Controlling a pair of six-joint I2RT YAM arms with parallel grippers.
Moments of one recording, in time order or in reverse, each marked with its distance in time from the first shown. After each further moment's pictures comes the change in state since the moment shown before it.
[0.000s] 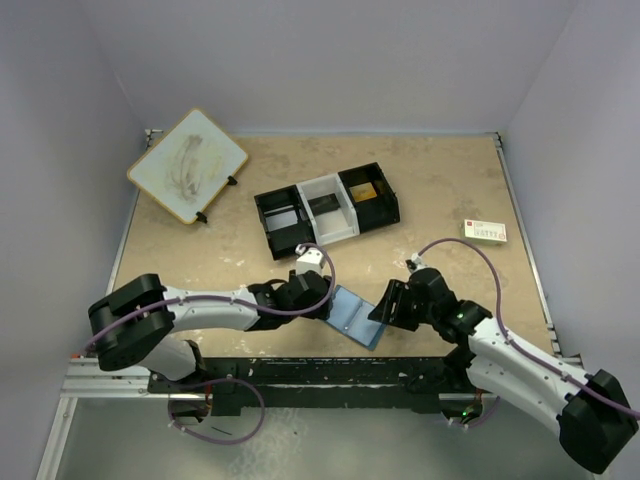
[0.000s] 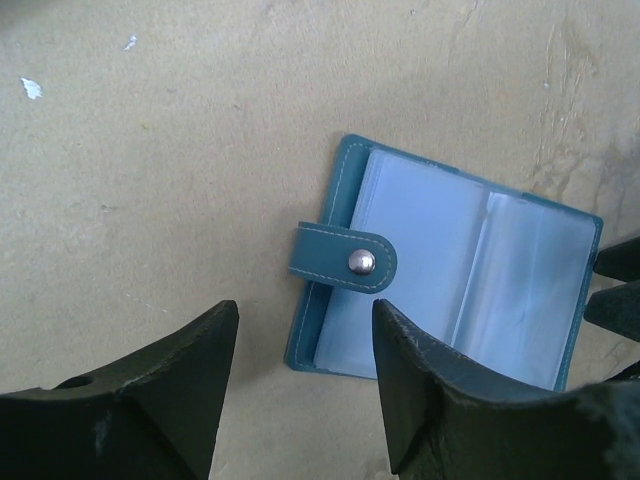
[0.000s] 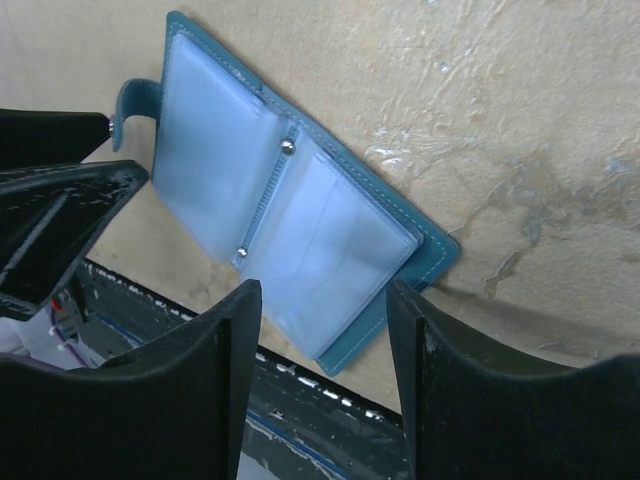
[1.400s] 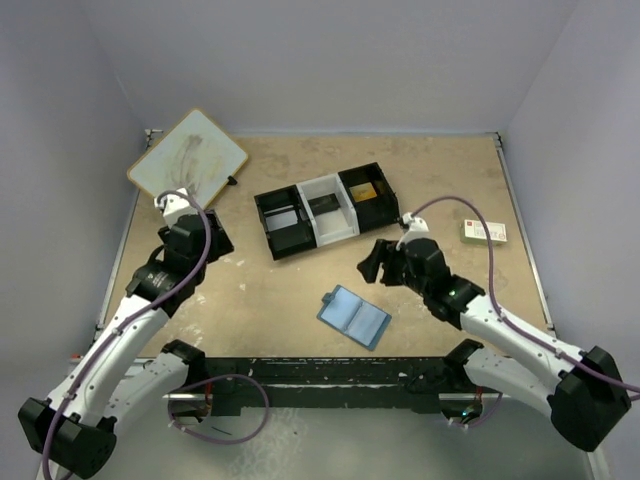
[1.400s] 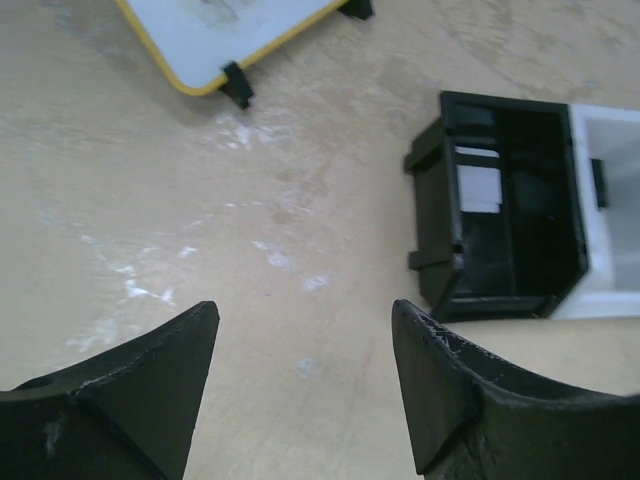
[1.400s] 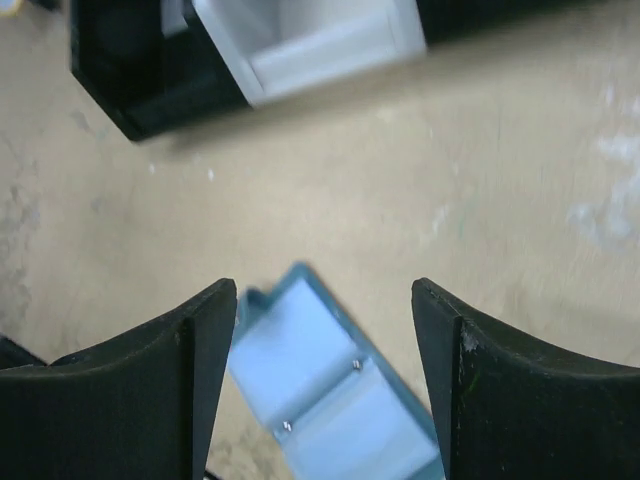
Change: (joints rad) left arm 0.689 -0.605 0.174 -0.605 -0.226 0.193; right arm 0.000 0.211 0.282 0.272 0.237 -0.320
